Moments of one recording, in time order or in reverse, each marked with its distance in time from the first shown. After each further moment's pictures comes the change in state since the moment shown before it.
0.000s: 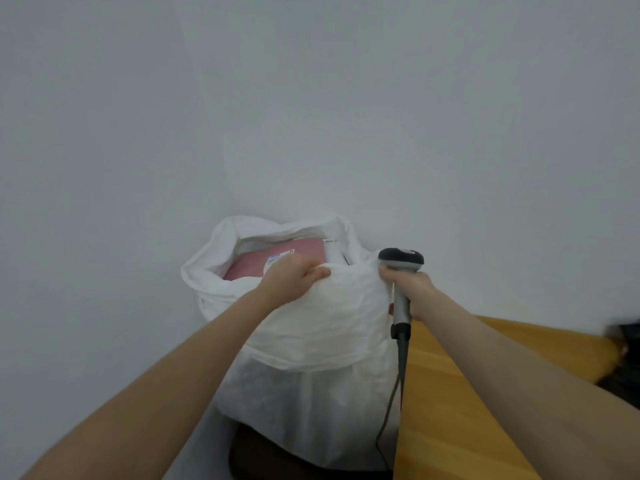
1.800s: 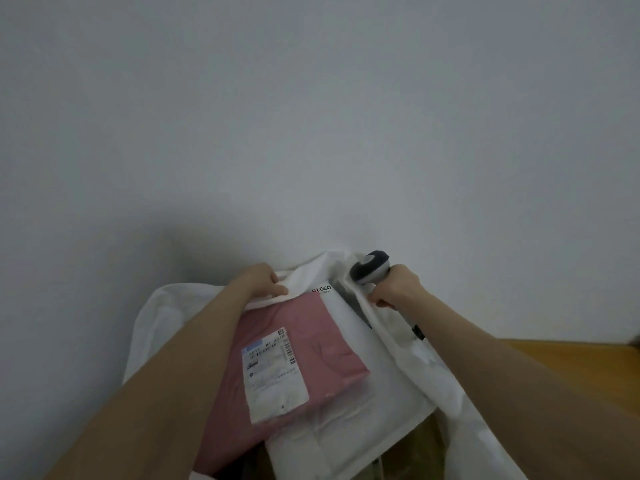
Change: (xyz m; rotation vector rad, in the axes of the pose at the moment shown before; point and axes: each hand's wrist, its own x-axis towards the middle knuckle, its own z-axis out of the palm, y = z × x) left_hand 0.276 -0.253 0.076 0.067 -0.546 -0.252; right_hand 0.208 -0.074 0.132 -0.753 0.214 -0.052
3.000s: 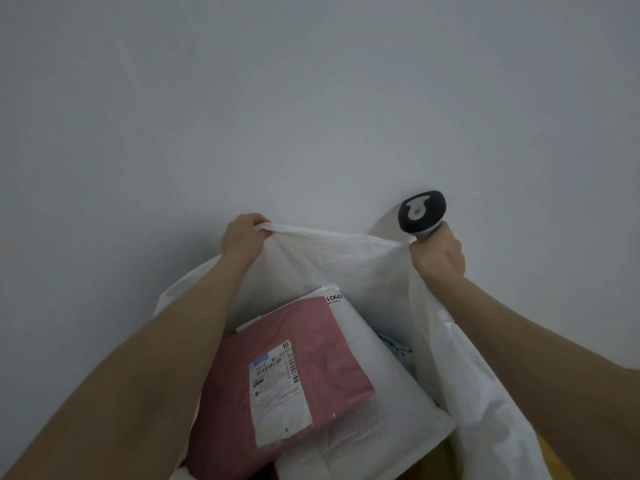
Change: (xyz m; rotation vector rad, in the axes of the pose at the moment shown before) left_hand -0.040 -0.016 -0.076 -0.400 0.723 -0.012; right_hand -0.009 -0.036 -0.043 0.093 0.517 -0.137
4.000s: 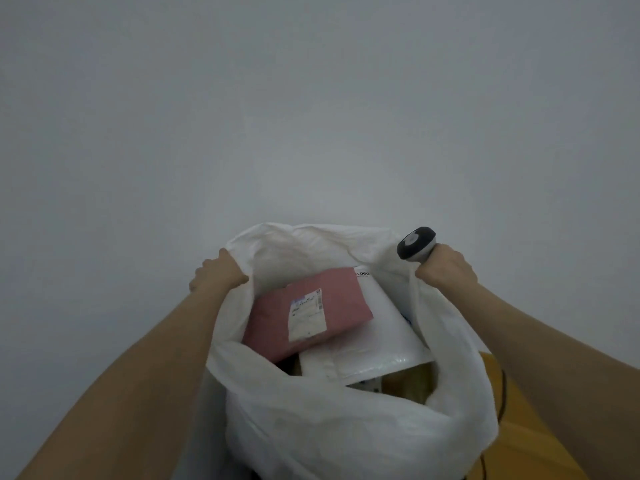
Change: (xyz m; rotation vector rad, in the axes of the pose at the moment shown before) left_hand -0.169 -0.052 -0.099 0.369 -0.135 -0.617; right_hand -0.089 0.015 -0.069 -0.270 -0.399 -0.177
